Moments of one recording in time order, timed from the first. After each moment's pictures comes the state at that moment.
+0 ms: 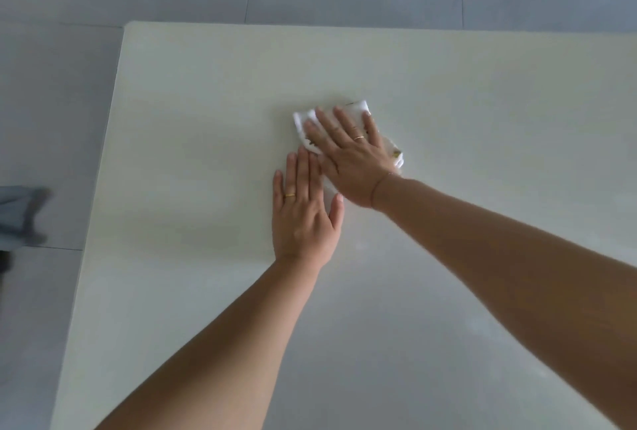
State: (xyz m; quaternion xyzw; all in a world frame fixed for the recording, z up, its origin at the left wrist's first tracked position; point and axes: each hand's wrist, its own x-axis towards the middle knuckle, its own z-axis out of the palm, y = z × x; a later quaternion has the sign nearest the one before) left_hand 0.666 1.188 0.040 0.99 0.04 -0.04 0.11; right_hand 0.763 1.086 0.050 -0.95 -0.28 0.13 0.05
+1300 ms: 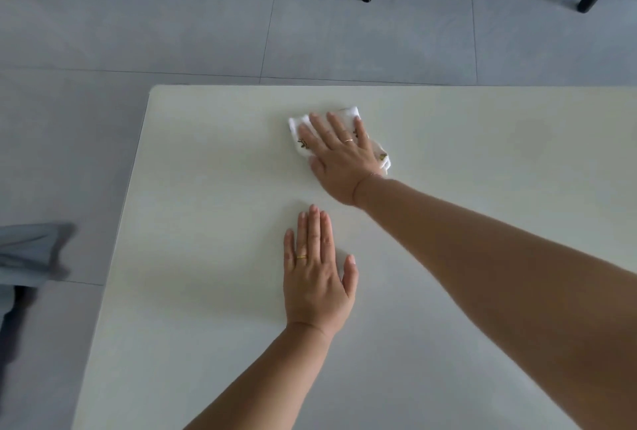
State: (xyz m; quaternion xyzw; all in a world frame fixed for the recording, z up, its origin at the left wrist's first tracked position) left_hand 0.670 1.184 0.045 0.99 0.05 -0.04 0.10; right_hand 0.845 1.125 0.048 -0.96 -0.26 0.11 0.08
